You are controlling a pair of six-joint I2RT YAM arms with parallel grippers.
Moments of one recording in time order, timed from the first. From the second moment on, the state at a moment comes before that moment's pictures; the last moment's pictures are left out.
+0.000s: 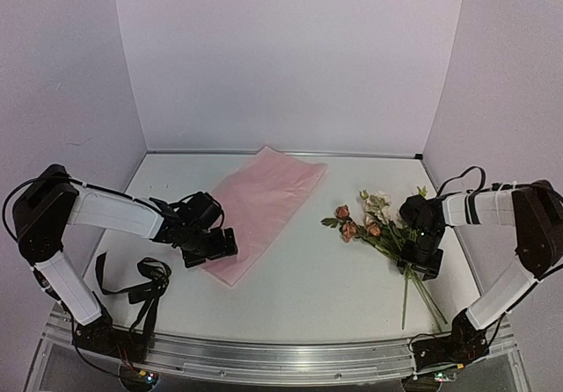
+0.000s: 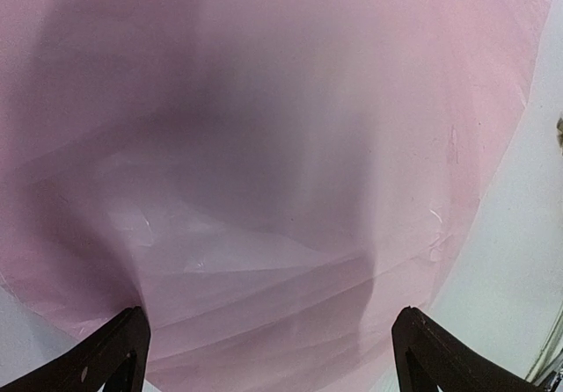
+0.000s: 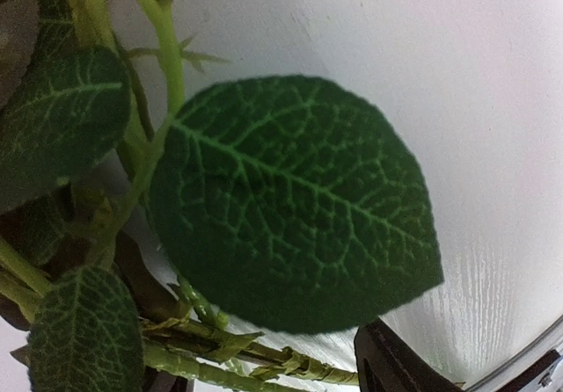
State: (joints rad) left arm -0.79 1.65 0.84 -0.27 -0.06 -0.97; right arm 0.31 1.57 0.79 -0.81 0.12 0.81
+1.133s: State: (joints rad) left arm -0.82 1.50 0.72 -0.33 0.01 -1.02; right arm 0.21 1.63 0.93 -0.97 0.07 0.58
